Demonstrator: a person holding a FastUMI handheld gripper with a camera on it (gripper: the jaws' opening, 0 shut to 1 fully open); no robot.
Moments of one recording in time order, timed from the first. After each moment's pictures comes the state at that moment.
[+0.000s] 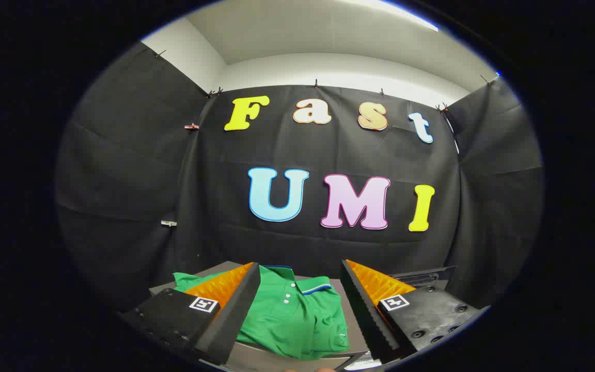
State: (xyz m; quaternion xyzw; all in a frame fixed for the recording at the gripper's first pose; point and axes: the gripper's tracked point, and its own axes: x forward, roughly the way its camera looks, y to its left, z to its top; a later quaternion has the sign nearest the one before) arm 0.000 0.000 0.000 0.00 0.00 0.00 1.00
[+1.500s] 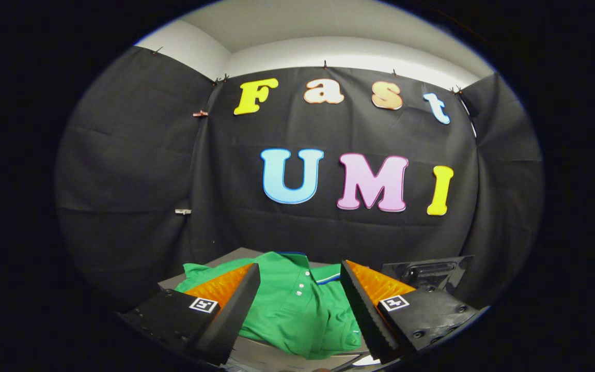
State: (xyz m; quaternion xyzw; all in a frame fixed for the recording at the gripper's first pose) arm 0.024 0.016 -0.042 0.01 0.09 0.05 0.99
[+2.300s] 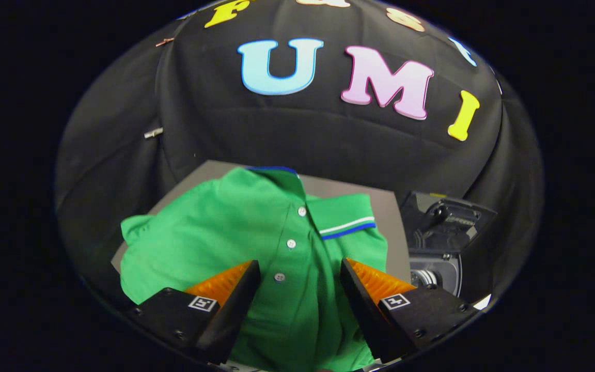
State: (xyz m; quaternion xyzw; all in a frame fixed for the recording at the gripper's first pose) arm 0.089 0.016 -0.179 0.01 0.39 0.03 0.92
